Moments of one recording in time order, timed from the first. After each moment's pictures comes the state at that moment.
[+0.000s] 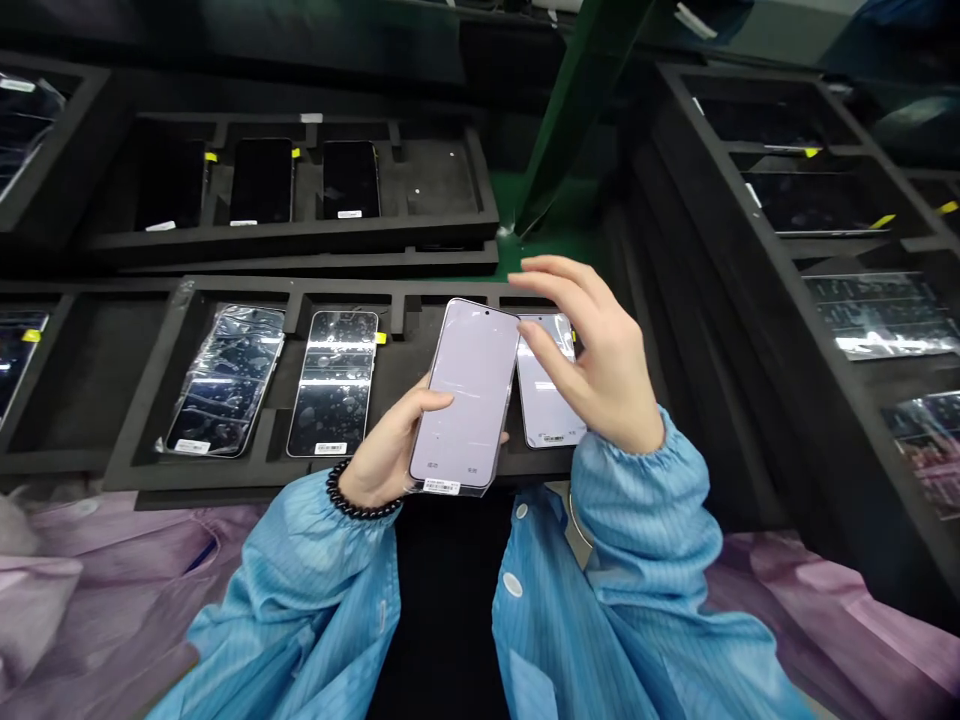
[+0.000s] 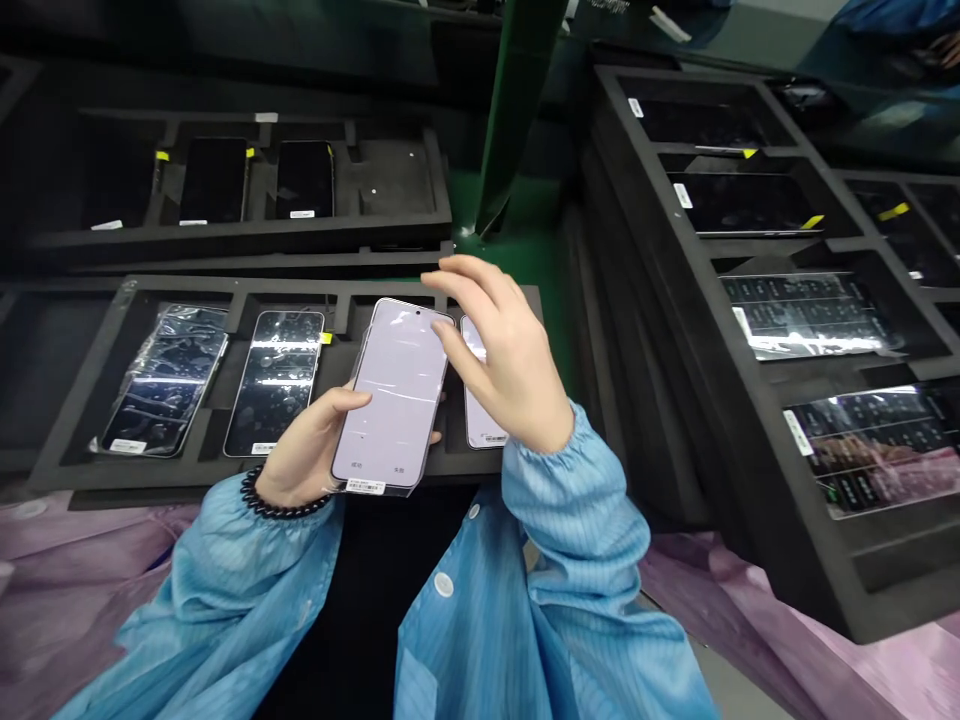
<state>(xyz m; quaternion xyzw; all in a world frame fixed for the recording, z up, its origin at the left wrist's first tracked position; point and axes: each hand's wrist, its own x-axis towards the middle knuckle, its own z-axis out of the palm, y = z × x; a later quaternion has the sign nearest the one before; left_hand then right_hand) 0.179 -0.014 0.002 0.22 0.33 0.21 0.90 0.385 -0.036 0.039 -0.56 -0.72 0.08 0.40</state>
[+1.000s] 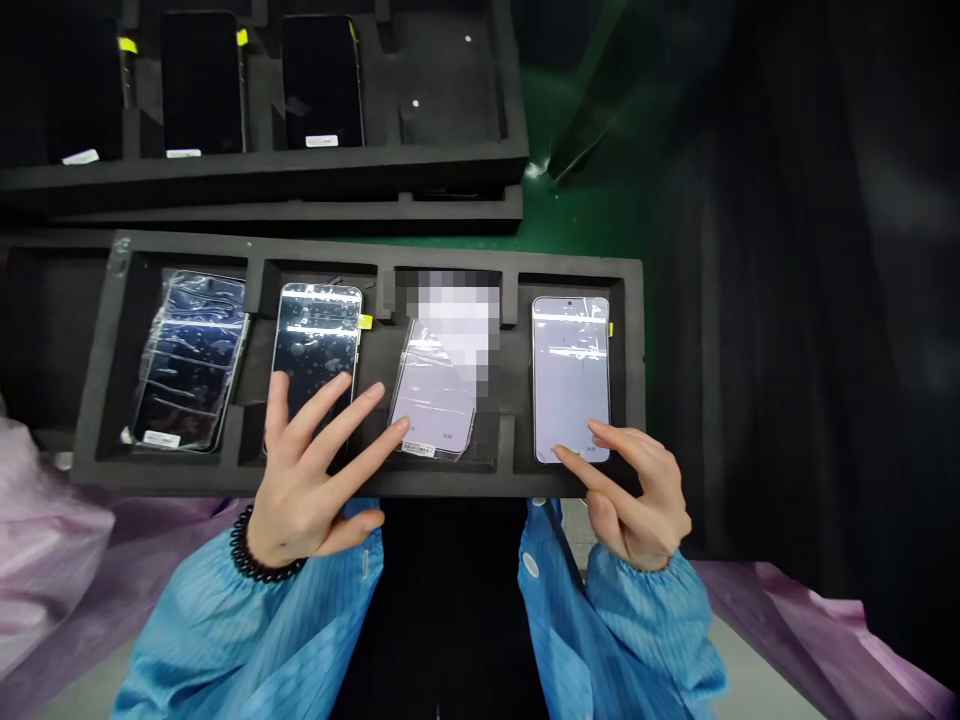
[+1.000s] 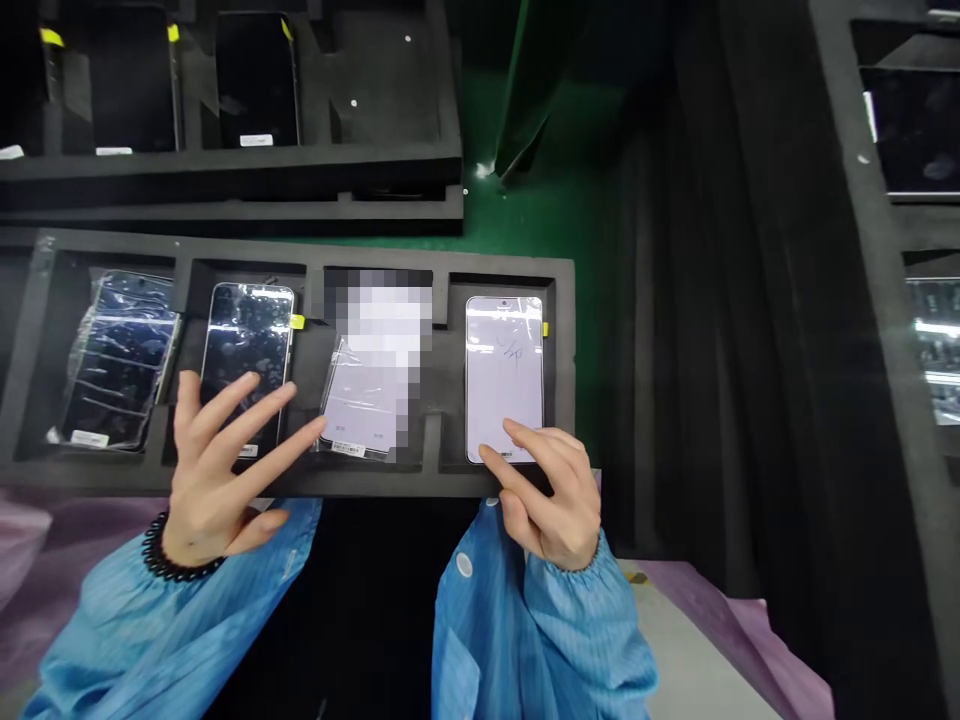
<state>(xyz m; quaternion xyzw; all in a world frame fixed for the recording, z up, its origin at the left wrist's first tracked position) 0.097 -0.024 -0.030 0.93 0.26 0.23 0.06 0.408 -0.145 -0.046 -0.57 -0.72 -0.01 0.39</state>
